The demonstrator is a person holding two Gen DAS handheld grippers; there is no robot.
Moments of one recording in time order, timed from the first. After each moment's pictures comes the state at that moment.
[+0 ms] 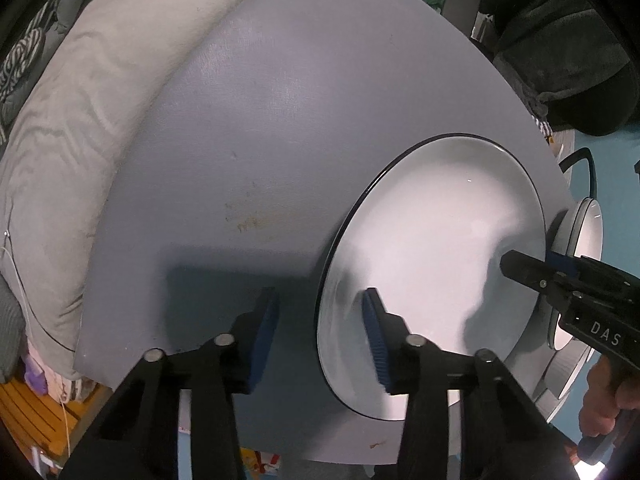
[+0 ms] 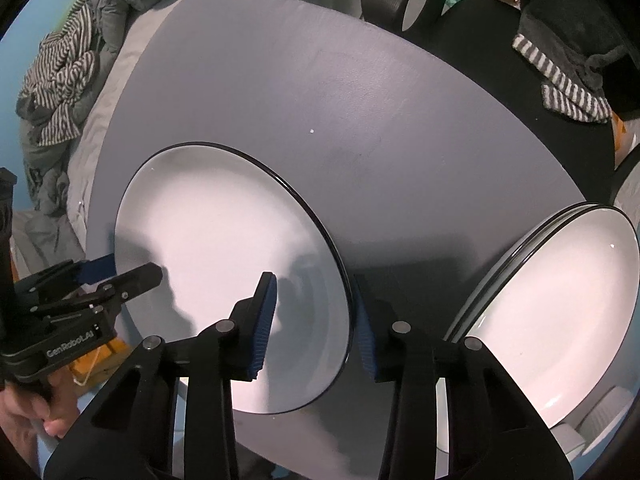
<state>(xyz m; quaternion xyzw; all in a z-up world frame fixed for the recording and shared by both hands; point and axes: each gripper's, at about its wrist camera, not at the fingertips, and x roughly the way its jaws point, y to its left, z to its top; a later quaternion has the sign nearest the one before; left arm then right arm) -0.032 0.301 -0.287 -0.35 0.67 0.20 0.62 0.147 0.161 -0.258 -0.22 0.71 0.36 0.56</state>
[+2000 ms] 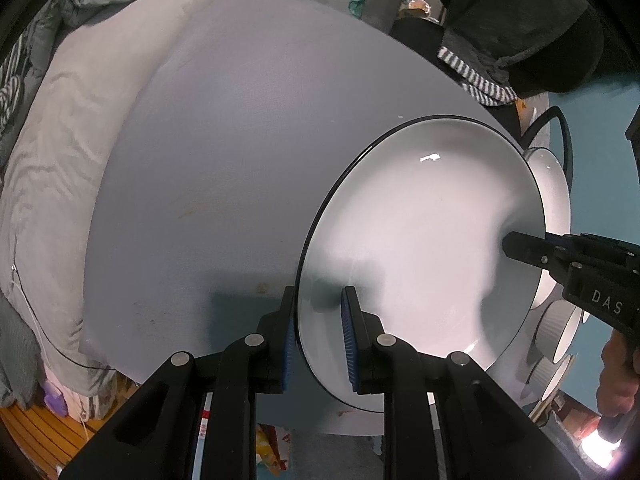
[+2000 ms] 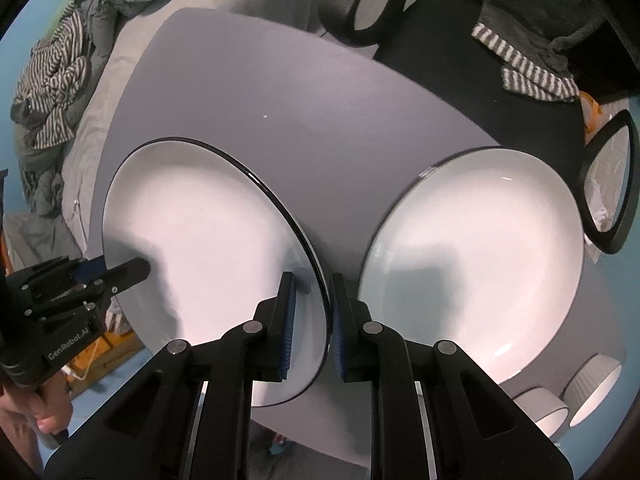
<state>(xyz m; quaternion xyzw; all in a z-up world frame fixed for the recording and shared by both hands) 0.027 0.255 -0.255 -0.30 0.68 0.15 0.65 0.165 0.116 -0.216 -0.22 0.72 0.34 0.57</state>
